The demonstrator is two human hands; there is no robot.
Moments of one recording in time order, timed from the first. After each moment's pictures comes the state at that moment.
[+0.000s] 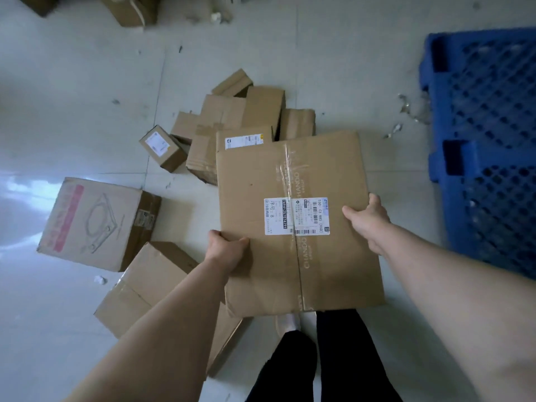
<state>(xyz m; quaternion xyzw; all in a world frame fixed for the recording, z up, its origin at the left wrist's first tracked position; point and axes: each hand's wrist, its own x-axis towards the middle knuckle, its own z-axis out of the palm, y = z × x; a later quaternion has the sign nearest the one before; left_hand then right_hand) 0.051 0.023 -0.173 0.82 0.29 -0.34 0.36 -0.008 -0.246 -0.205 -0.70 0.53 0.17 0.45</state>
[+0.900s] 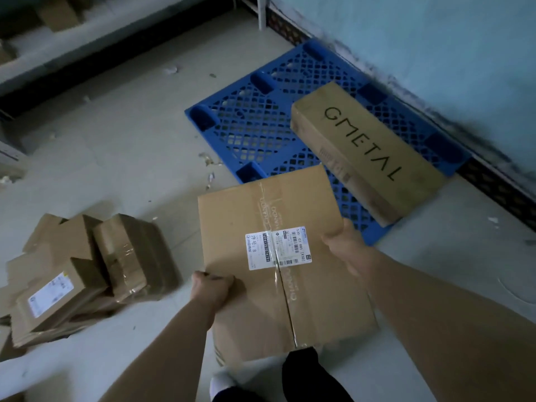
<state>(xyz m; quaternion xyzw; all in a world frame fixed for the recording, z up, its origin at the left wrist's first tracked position) -0.161 -0.355 -0.118 0.85 0.03 -0.44 0.28 -0.363 -0.554 -0.164 -0.51 0.69 0.02 0.51</state>
